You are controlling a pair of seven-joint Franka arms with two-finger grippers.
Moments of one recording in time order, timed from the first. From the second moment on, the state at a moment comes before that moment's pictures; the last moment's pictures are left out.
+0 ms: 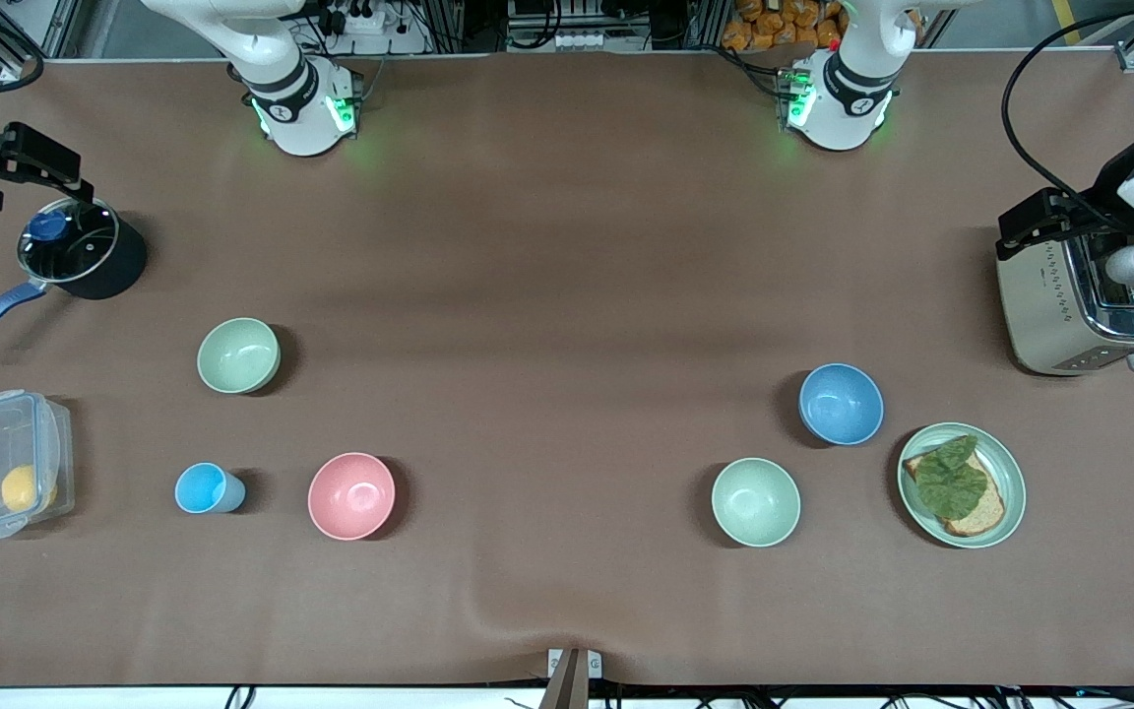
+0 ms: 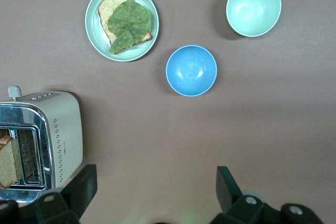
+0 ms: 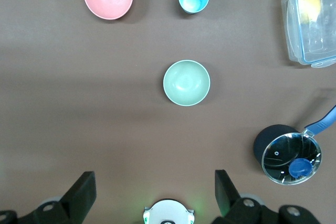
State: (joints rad) left arm -0.03 0.04 -0.06 -1.49 0.01 1.48 -0.07; right arm -0.01 -0.02 0.01 -1.45 0.04 1.31 -0.05
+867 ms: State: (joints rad) left arm -0.13 0.33 -0.08 -1.52 0.01 1.64 -0.14; right arm -0.04 -0.04 0.01 -1.60 0.03 1.45 -0.05
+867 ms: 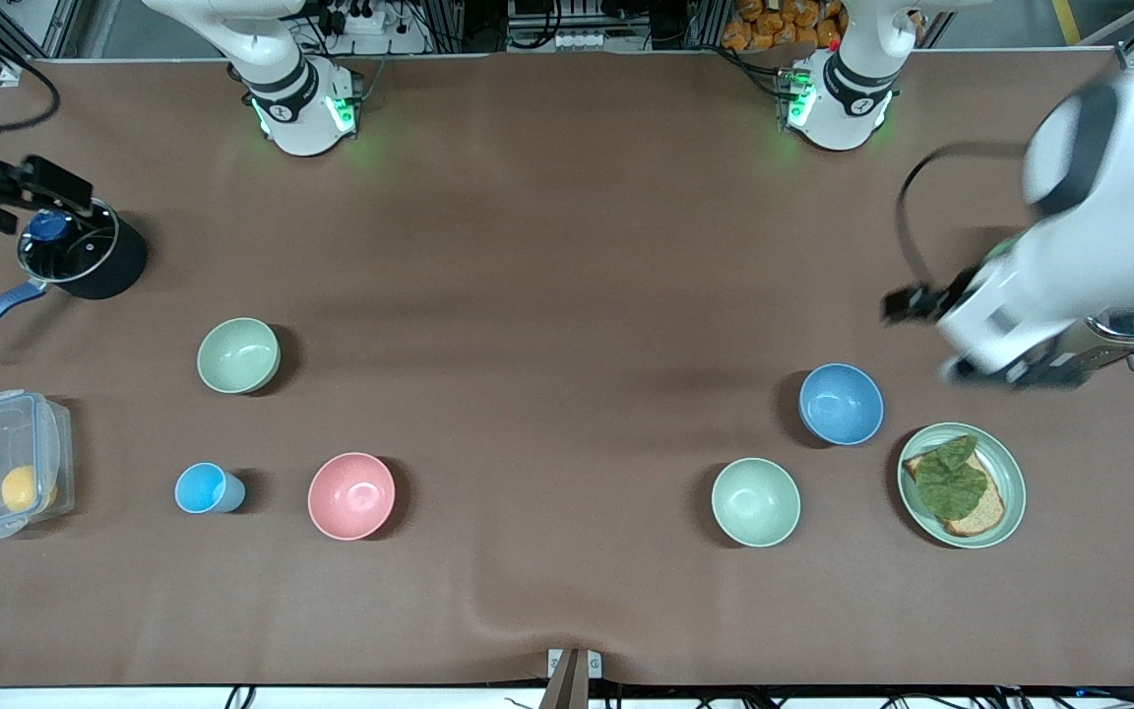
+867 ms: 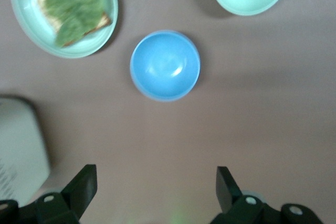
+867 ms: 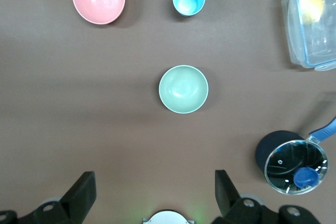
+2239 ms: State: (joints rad) left arm -0.03 0.79 -0.06 -1.51 0.01 1.89 -0.13; right arm -0.24 0.02 0.00 -2.27 0.03 2.16 -0.11
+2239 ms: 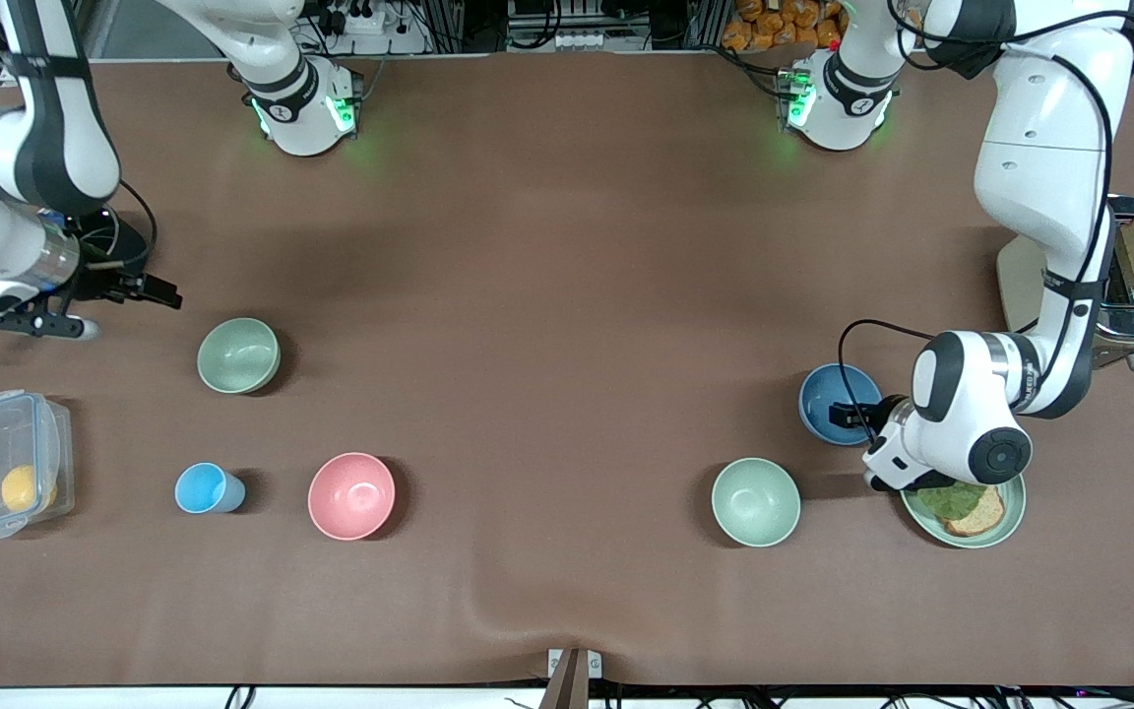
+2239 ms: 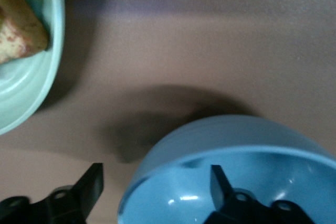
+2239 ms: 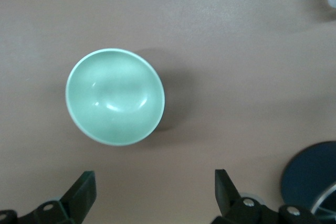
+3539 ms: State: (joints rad) left arm 0.04 0.56 -0.06 -1.46 -0.13 1.89 -0.12; right arm -0.20 0.31 0.02 -2.27 0.07 2.54 -0.11
